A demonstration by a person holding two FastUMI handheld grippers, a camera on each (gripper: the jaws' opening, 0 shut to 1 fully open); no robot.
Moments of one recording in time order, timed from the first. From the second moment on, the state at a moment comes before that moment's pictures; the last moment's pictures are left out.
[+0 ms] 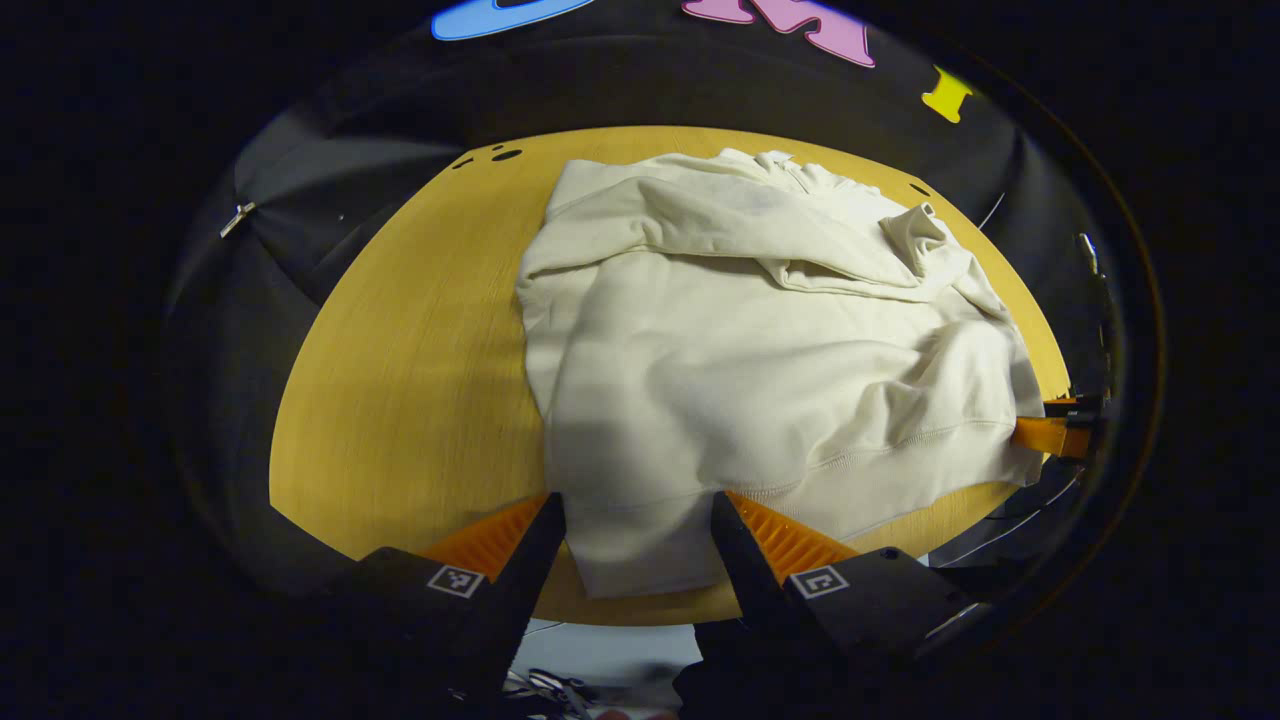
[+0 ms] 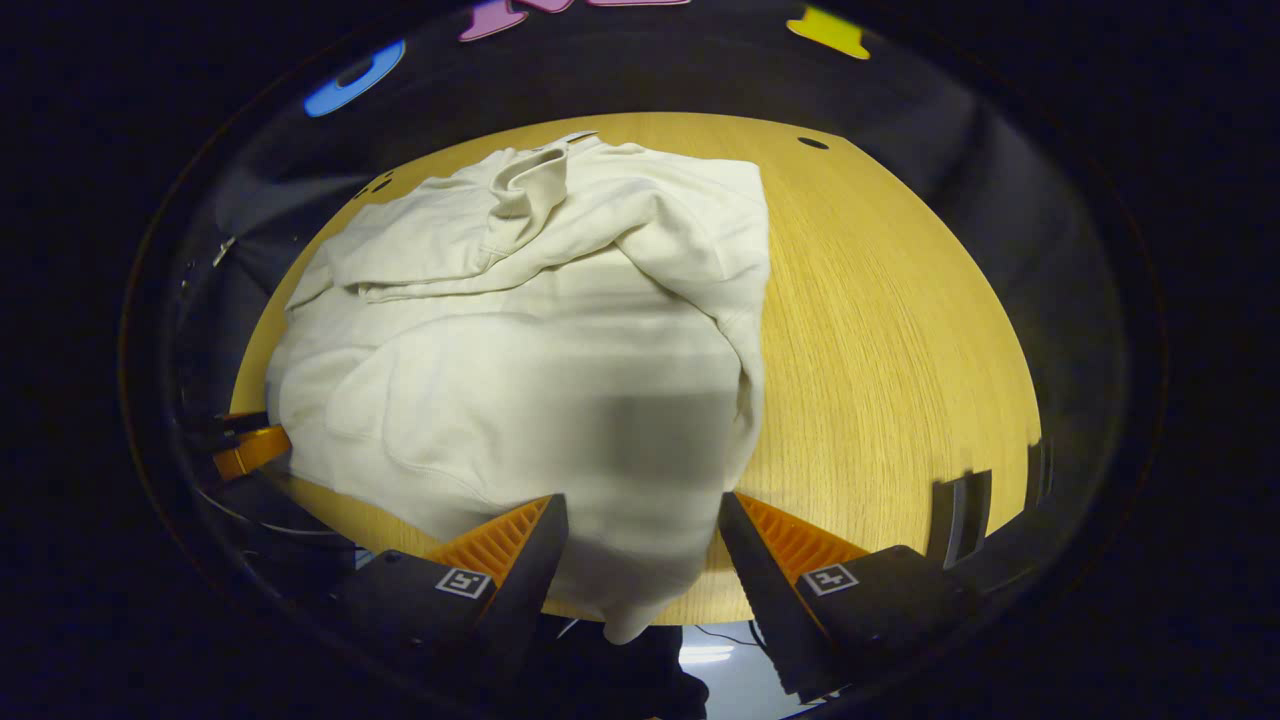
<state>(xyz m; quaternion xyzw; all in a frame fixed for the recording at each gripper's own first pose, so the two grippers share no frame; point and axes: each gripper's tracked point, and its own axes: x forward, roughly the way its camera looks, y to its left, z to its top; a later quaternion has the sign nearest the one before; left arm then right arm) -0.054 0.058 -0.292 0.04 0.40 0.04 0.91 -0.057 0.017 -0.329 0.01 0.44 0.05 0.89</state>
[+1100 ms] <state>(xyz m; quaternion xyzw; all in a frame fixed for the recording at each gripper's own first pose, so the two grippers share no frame) -0.030 0.039 -0.185 -0.04 0.34 -0.05 0.94 -0.031 0.041 -0.203 0.15 0.31 0.12 0.93</state>
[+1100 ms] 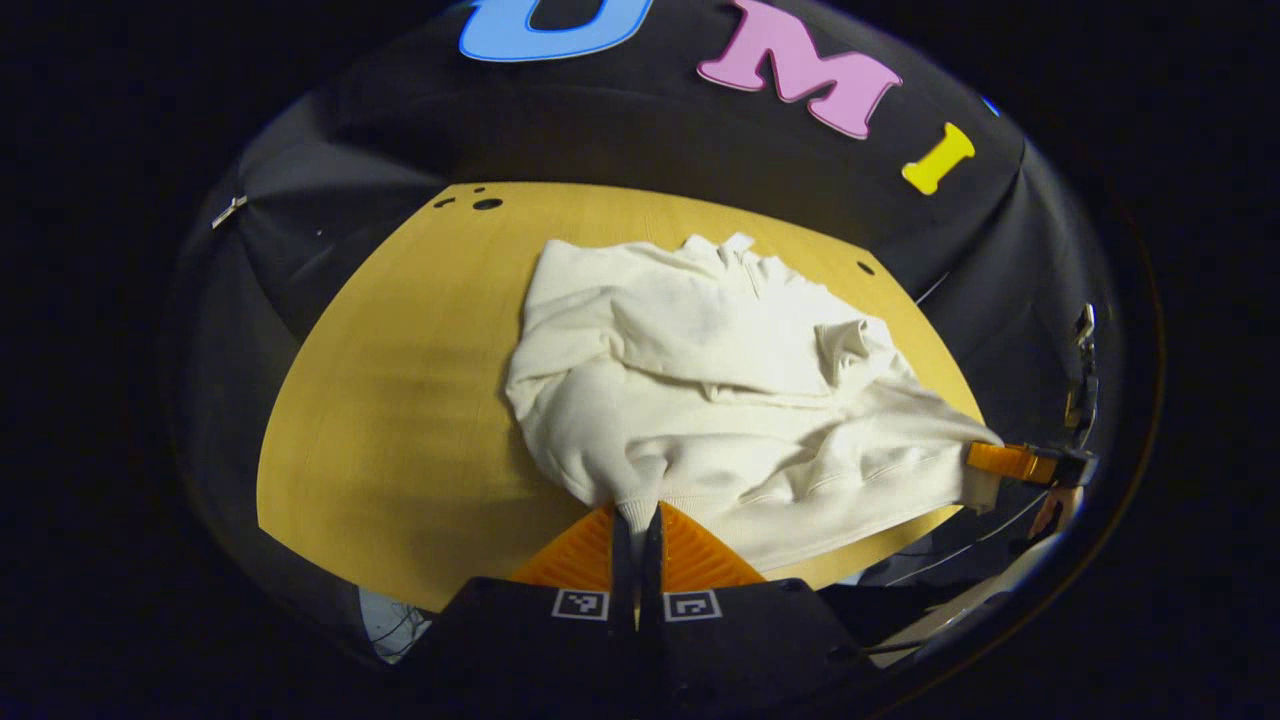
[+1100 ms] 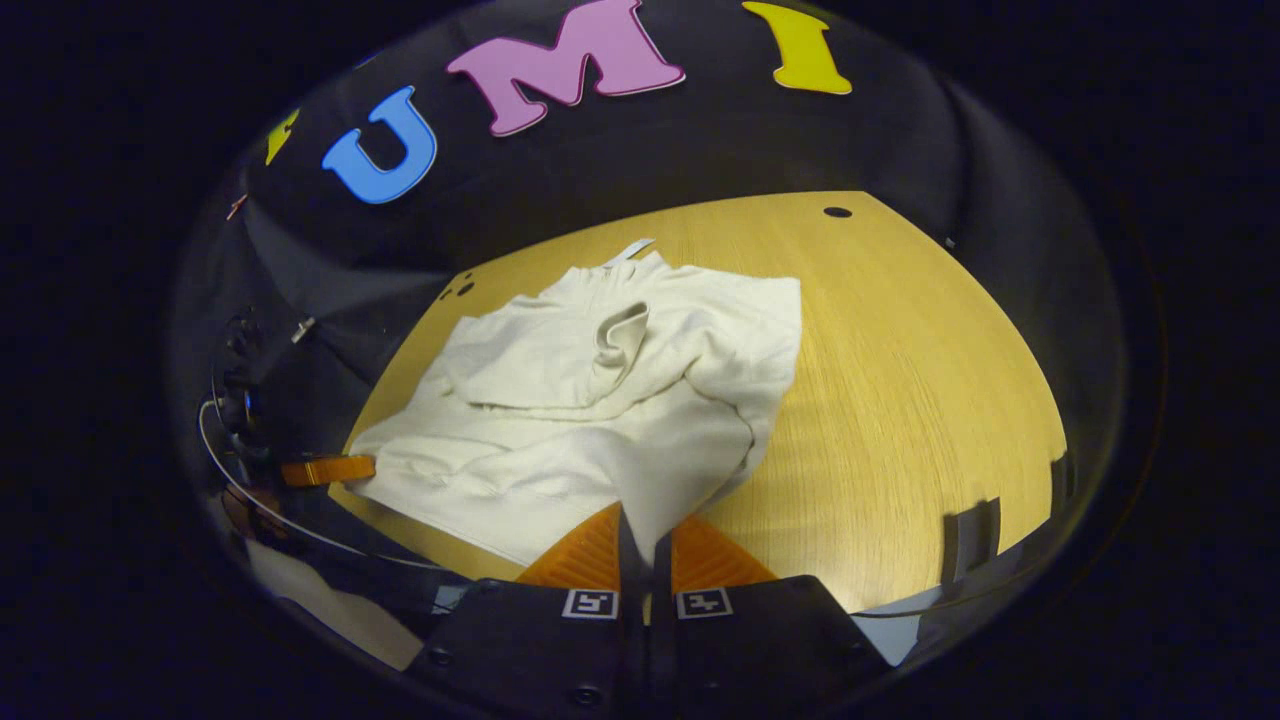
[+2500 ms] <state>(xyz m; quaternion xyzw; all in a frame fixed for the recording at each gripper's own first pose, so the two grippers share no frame) 0.226 0.034 -0.074 -0.08 0.22 -0.03 0.97 0.218 0.022 -0.106 0.17 0.18 0.04 0.97</state>
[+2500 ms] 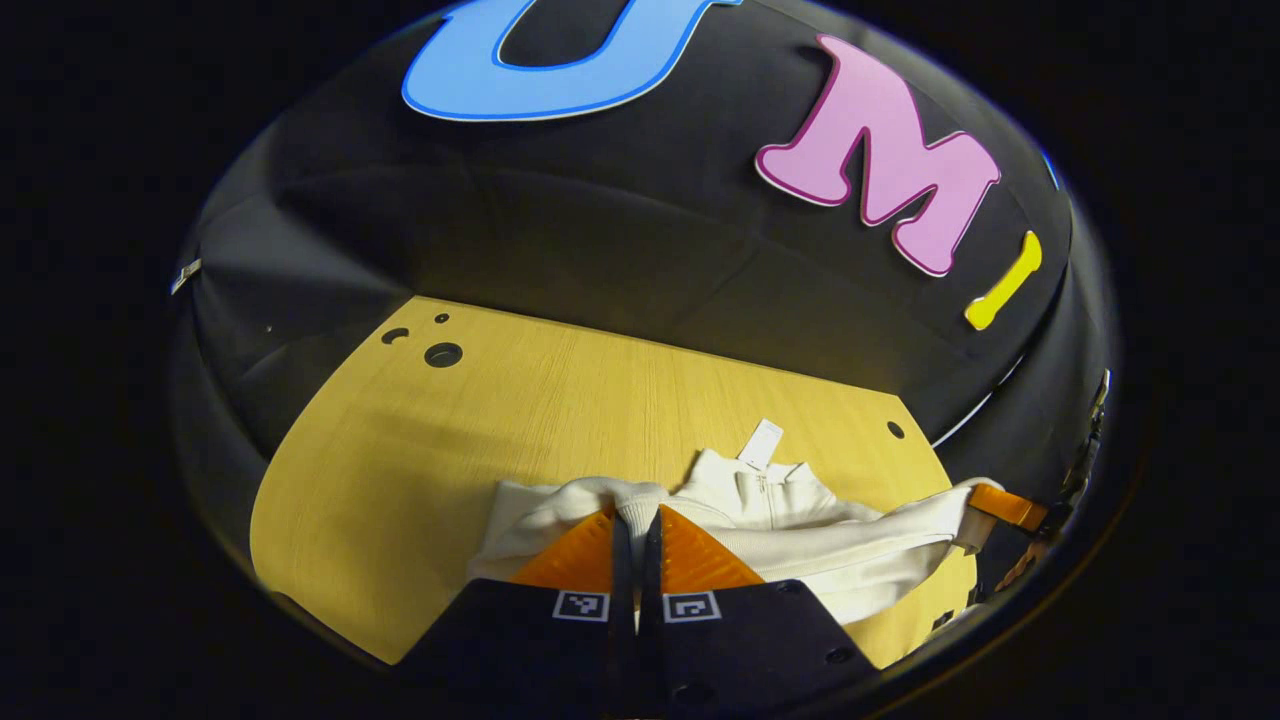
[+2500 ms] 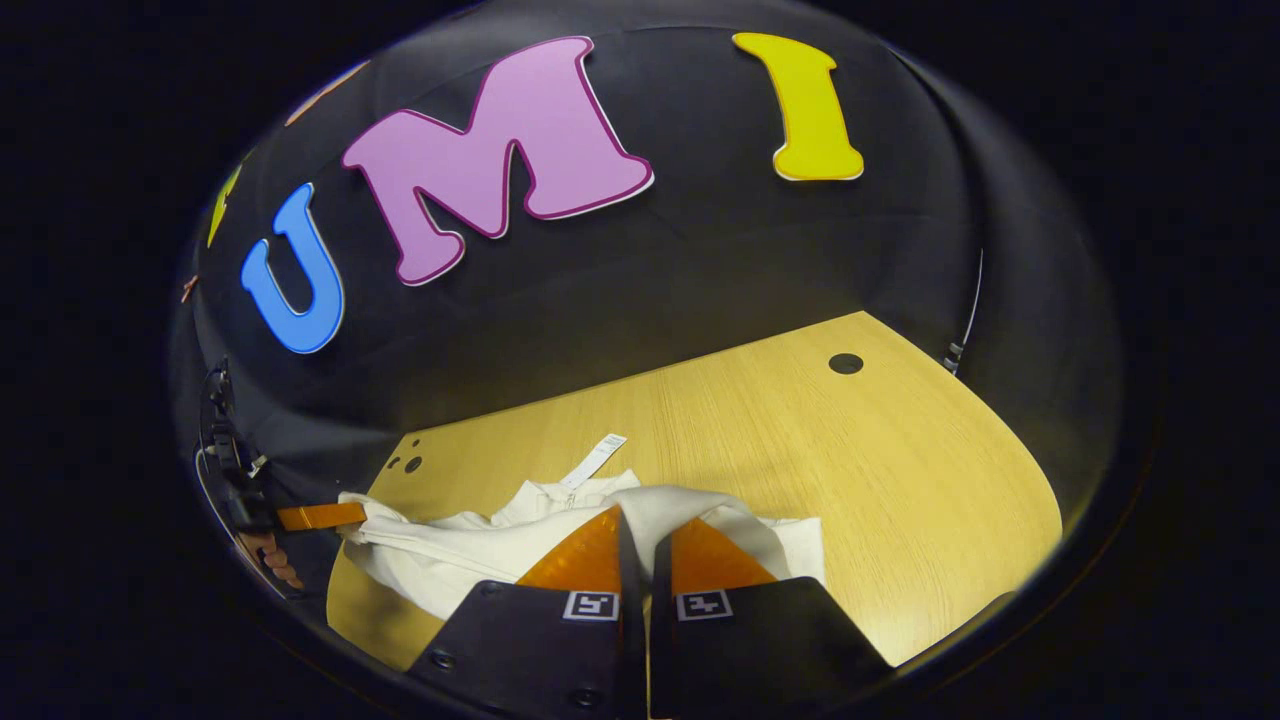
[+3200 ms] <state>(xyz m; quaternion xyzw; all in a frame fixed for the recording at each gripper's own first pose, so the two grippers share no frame) 0.302 0.040 -0.155 -0.07 0.29 0.01 0.96 0.290 0.023 -0.194 0.14 0.25 0.02 0.96</state>
